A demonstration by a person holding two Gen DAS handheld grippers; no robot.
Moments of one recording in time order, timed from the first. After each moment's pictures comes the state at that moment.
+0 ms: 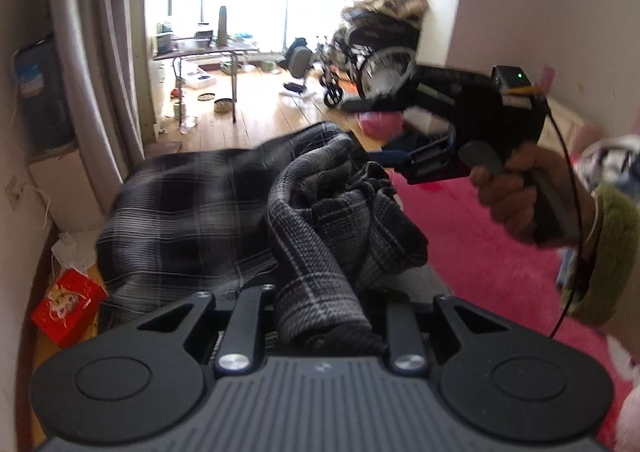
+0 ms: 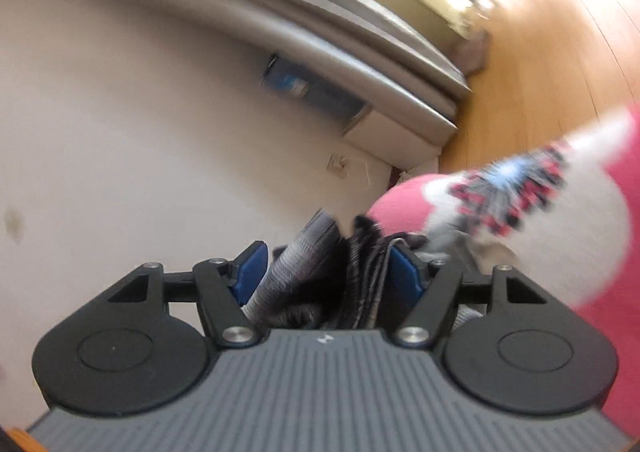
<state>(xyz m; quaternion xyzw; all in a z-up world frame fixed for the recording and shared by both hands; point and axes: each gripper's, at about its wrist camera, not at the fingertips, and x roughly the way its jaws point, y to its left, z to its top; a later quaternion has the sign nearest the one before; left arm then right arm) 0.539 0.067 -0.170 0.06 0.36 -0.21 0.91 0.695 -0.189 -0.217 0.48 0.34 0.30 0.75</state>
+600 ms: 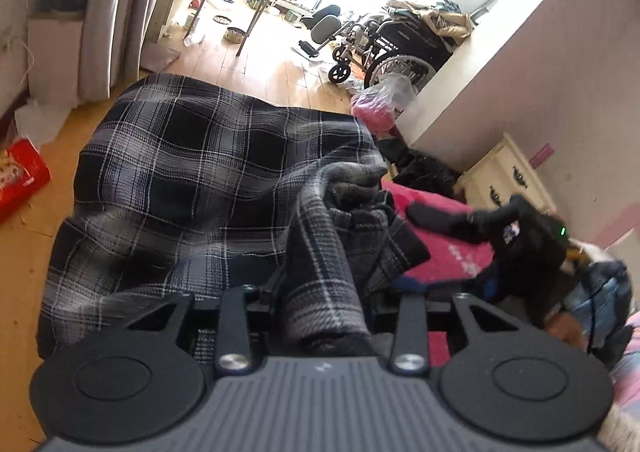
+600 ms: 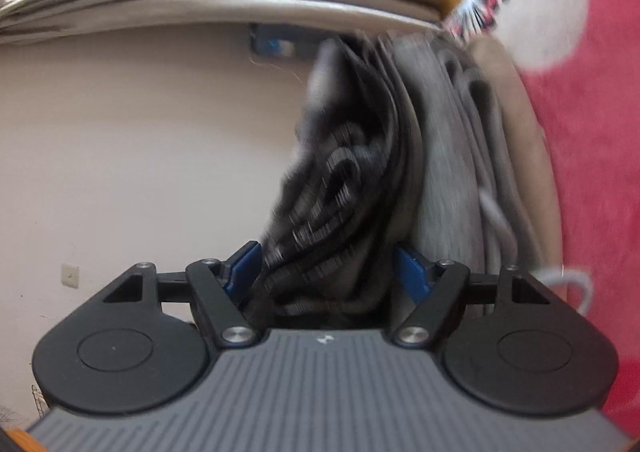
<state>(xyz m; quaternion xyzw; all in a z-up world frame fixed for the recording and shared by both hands) 0.576 0.135 -0.178 -0.17 0.44 -0.23 0.85 0.618 -0.135 -0.242 0.55 0.42 0.31 0.65</state>
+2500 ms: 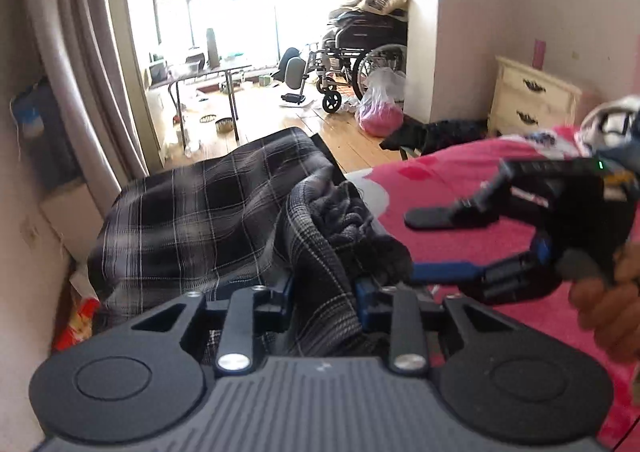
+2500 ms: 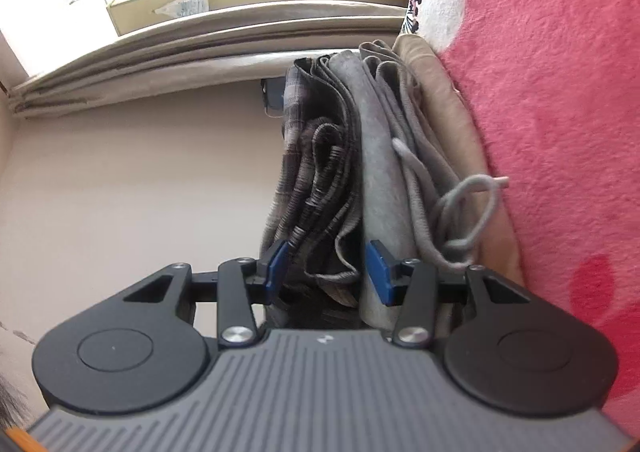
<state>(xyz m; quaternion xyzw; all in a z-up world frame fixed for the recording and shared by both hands) 0.502 0.028 -0.157 0.10 0.33 -0.20 0.92 0.545 -0.169 -0.293 0.64 0.34 0.28 0.63</state>
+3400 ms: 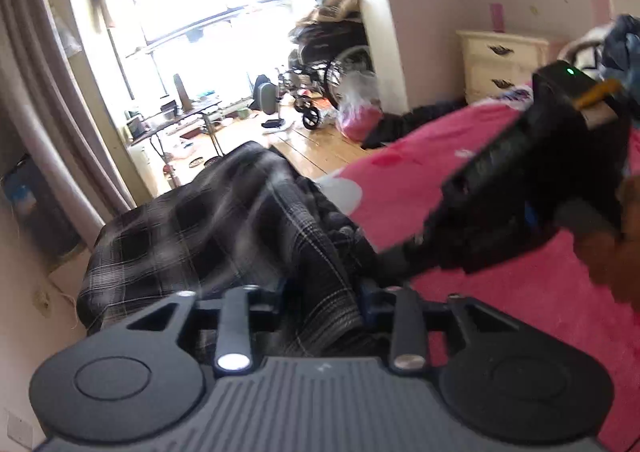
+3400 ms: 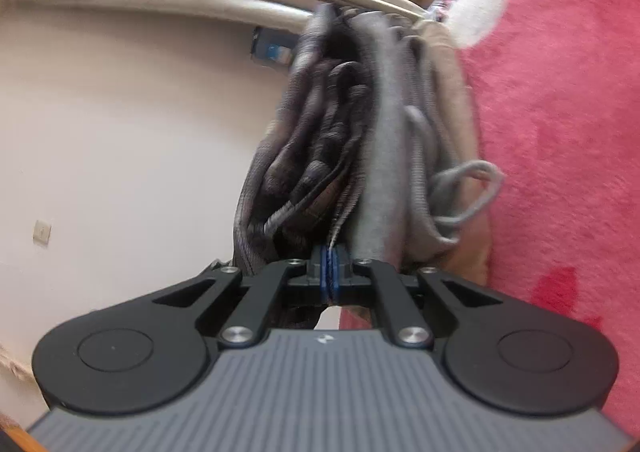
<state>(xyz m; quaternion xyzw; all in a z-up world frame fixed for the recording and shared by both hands) 0.463 -0.007 -0.185 0.22 0.27 -0.25 0.90 0.523 -0.157 -0.283 0.53 0.37 0.29 0.71</state>
